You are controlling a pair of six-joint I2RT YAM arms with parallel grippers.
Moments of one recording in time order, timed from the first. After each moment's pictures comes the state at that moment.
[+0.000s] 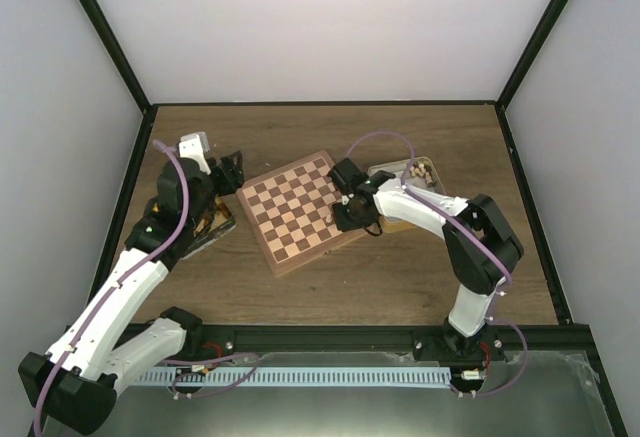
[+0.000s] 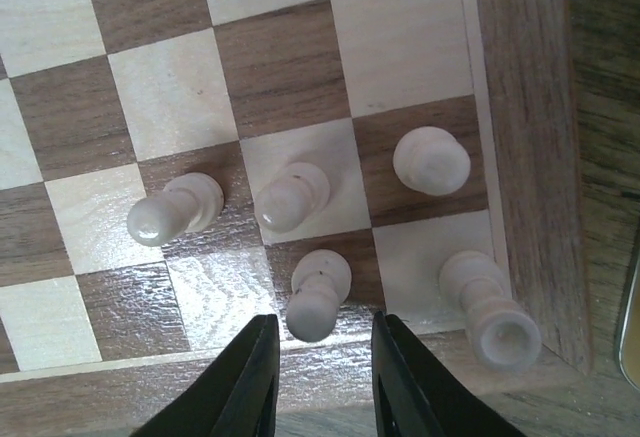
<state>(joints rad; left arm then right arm) -0.40 0.91 0.87 -0.29 -0.18 -0.50 0.70 1.76 1.21 -0.70 0.02 0.41</state>
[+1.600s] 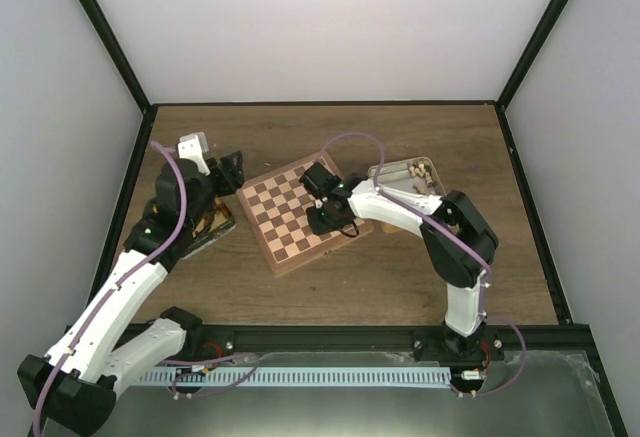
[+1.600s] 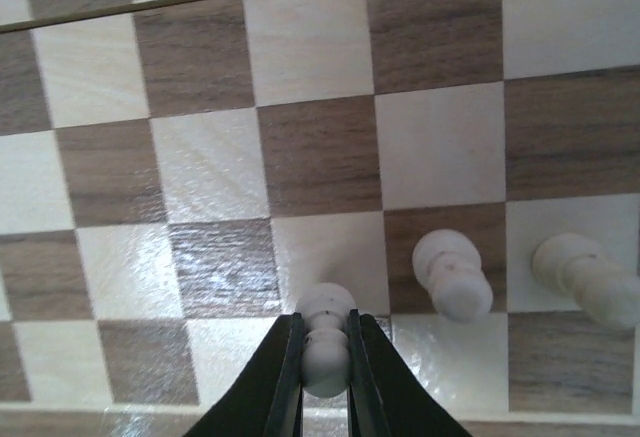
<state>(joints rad) -0.40 0.90 0.87 -0.28 -0.17 -0.52 0.83 1.87 1.34 -0.70 -0.01 0.44</state>
